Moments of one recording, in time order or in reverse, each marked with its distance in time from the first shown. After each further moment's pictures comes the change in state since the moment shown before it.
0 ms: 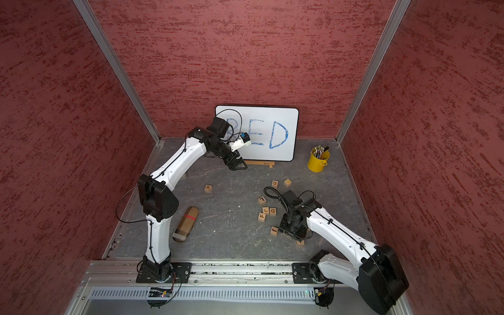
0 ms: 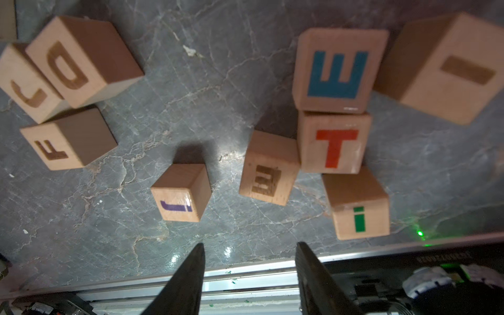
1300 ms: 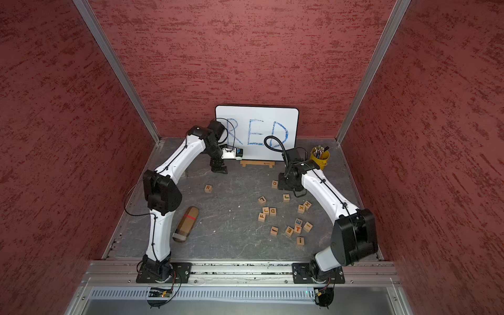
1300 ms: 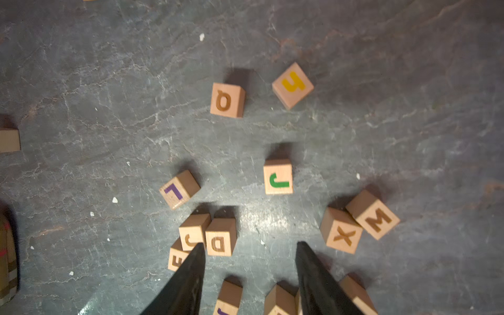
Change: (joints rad) left arm 0.067 0.156 0.204 -0.243 -0.216 0.560; right arm -0.259 0.295 0.469 0.069 0.092 -0.580
